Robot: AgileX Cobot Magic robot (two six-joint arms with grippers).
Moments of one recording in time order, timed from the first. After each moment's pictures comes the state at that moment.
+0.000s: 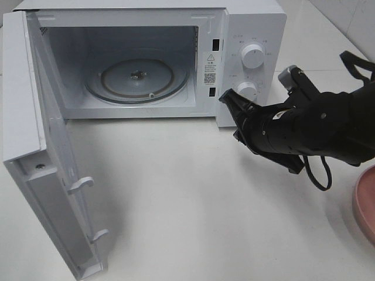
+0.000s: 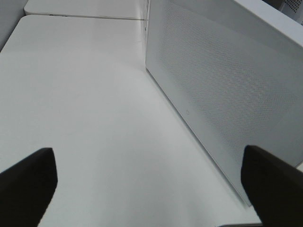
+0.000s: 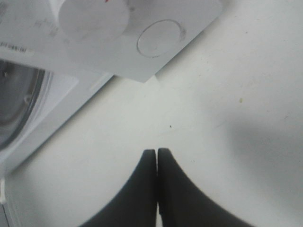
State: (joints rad) left arm -0.03 -0.01 -0.52 -0.08 1.08 0.00; right arm 0.54 1.77 -0.69 0.71 -0.38 0.43
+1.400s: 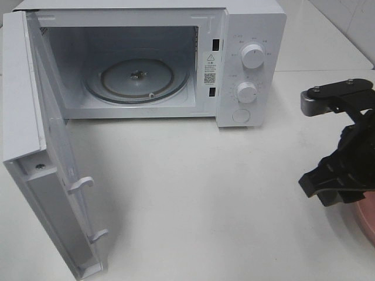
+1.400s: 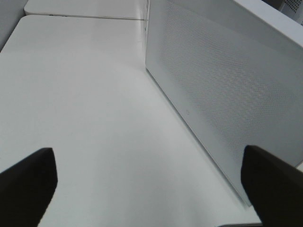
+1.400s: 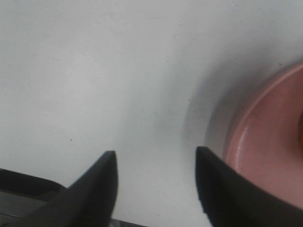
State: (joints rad) left arm -0.03 -0.01 -0.52 -0.08 1.08 0.00; right arm 0.40 1.33 -0.69 -0.11 0.74 0.19
